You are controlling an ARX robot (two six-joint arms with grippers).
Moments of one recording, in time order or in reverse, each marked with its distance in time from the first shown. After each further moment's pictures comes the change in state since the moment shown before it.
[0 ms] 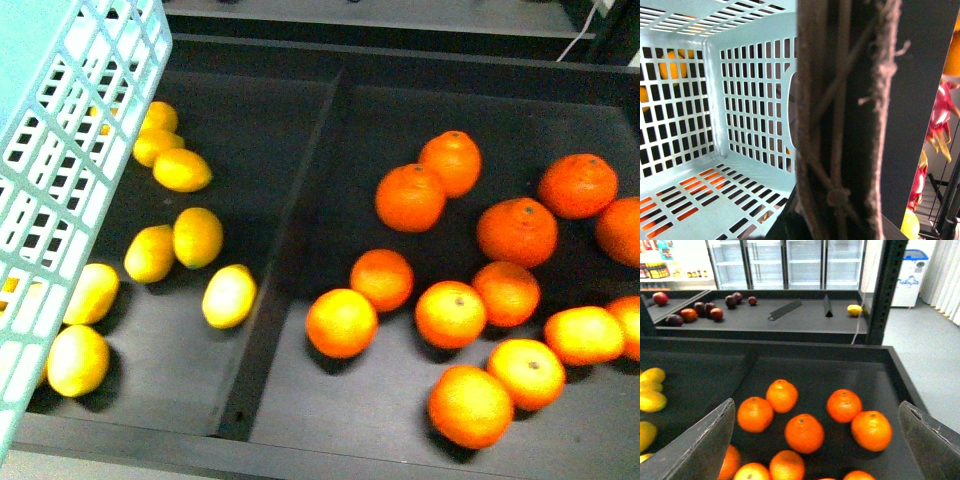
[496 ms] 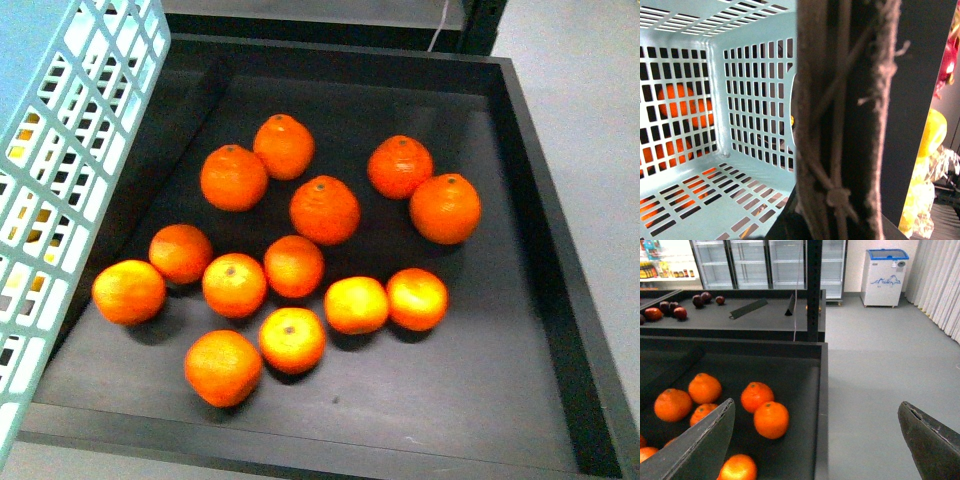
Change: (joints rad) left arm 0.000 0.000 0.000 0.000 0.000 0.000; right arm 0.000 0.000 0.000 0.000 0.000 0.000
